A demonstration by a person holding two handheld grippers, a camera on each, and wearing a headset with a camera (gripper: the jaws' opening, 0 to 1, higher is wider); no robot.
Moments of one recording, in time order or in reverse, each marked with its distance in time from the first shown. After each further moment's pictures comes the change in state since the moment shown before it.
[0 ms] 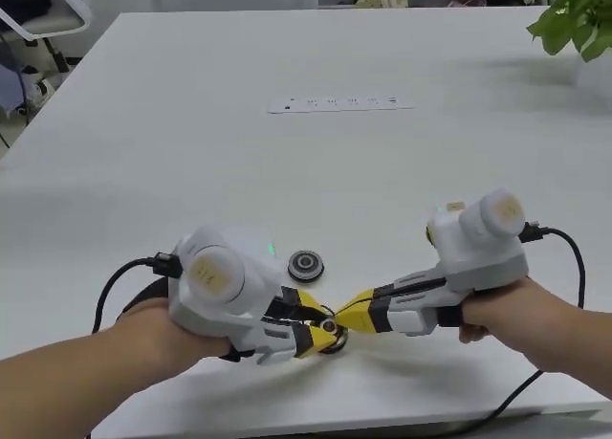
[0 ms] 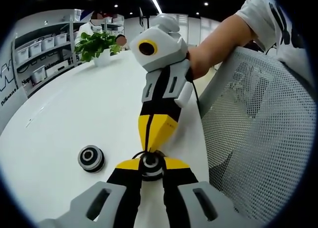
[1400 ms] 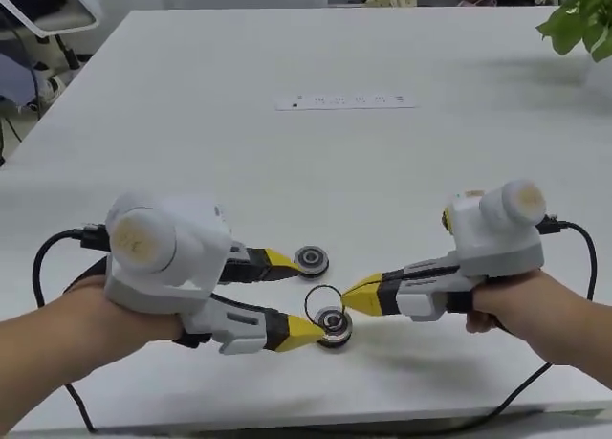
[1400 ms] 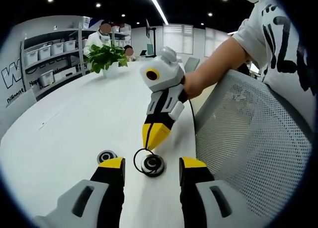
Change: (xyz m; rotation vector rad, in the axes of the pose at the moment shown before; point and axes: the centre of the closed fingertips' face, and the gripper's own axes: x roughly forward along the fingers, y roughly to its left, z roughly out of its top) left arm -0.058 0.001 0.025 -0.042 -0.100 0.048; right arm -0.008 0.000 0.016 0.025 -0.069 0.006
